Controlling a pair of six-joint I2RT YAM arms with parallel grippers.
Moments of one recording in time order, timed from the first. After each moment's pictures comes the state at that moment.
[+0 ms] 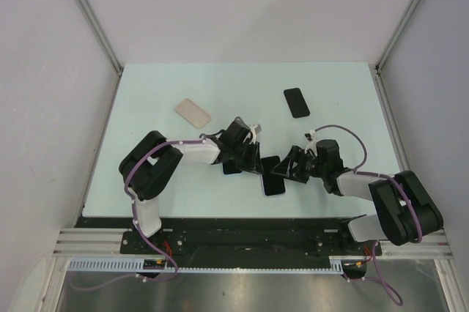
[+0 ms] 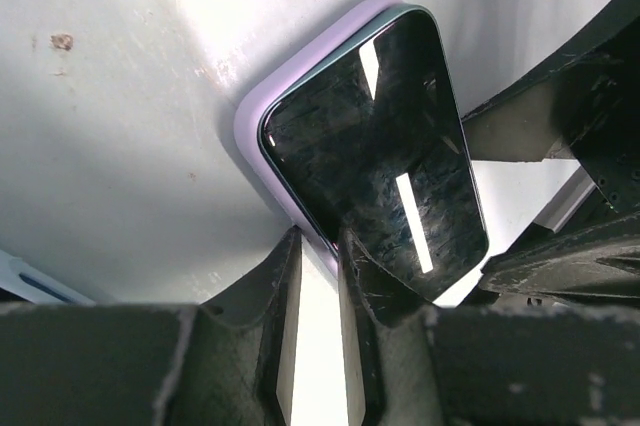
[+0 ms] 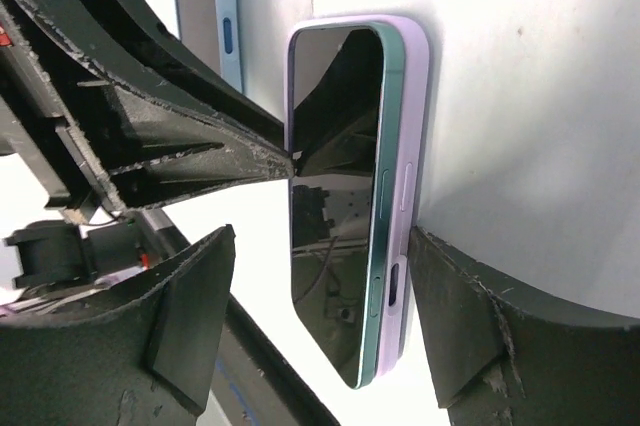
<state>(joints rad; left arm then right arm) -0.76 1.88 1.02 -0.05 0.40 -0.62 0.35 1.37 0.35 0.37 -0.57 0.74</state>
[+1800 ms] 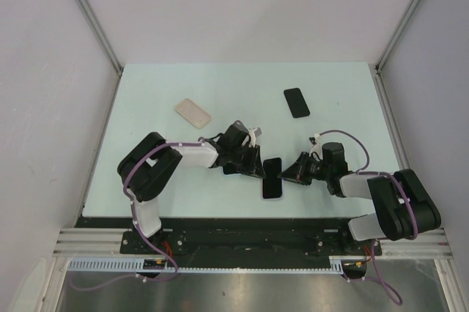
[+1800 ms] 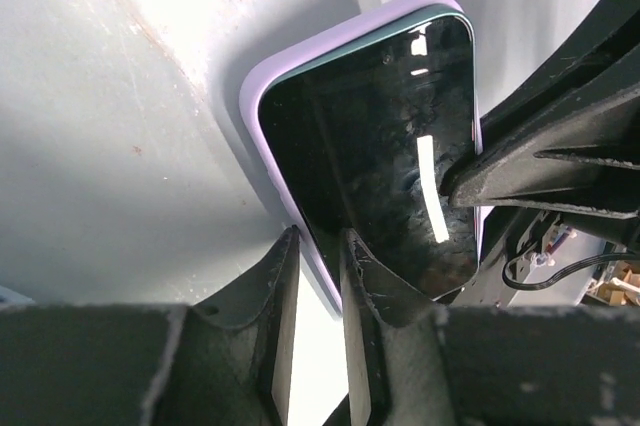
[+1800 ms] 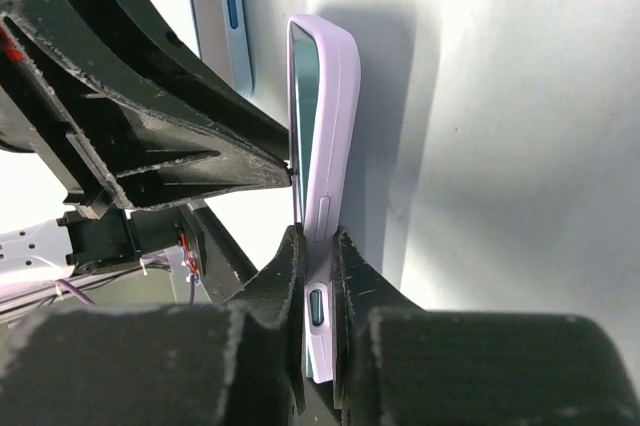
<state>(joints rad) -0.77 1.86 0.96 0.03 0.48 -0.66 0.26 1.40 0.29 0.45 -0.72 0.80</state>
